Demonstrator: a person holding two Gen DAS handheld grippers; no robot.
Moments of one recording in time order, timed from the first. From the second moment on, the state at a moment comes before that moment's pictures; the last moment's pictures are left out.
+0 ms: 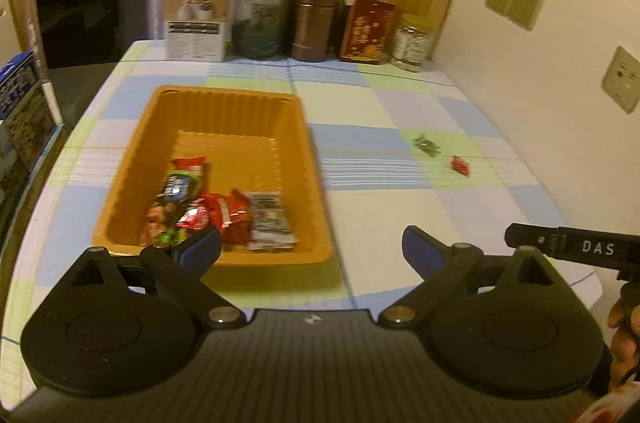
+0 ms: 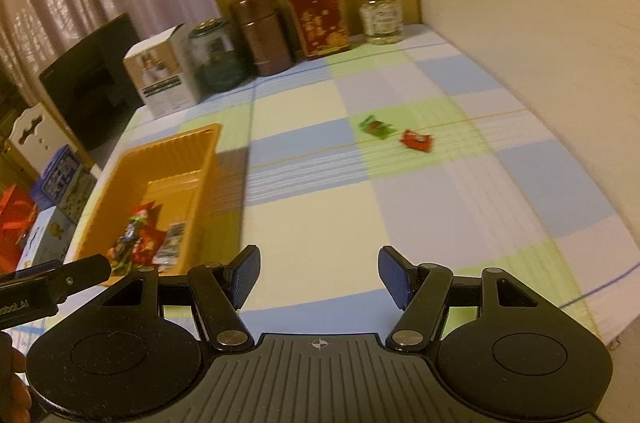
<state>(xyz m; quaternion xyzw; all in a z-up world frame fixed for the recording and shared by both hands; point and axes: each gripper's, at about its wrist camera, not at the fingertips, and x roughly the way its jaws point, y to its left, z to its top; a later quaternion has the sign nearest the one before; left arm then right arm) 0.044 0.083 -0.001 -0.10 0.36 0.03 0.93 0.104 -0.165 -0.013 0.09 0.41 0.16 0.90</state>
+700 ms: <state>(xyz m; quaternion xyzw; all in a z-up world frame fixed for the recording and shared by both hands) 0.077 0.022 0.004 -0.07 0.36 -0.03 0.93 0.113 -0.229 -0.013 0.11 0.40 0.11 0.90</state>
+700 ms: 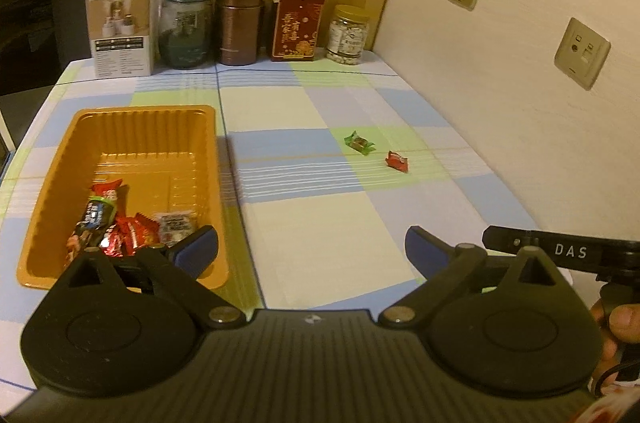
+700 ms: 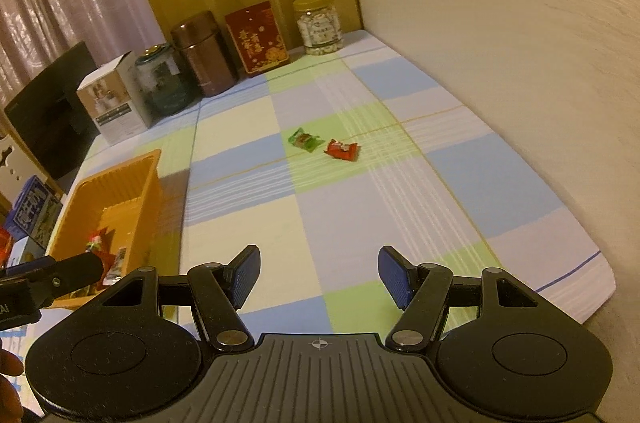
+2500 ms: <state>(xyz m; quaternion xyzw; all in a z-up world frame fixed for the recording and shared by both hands) 0.255 -0.037 -0.087 -0.05 0.39 -0.04 0.92 0.338 -0.217 -0.142 -0.19 0.32 0.33 0.87</state>
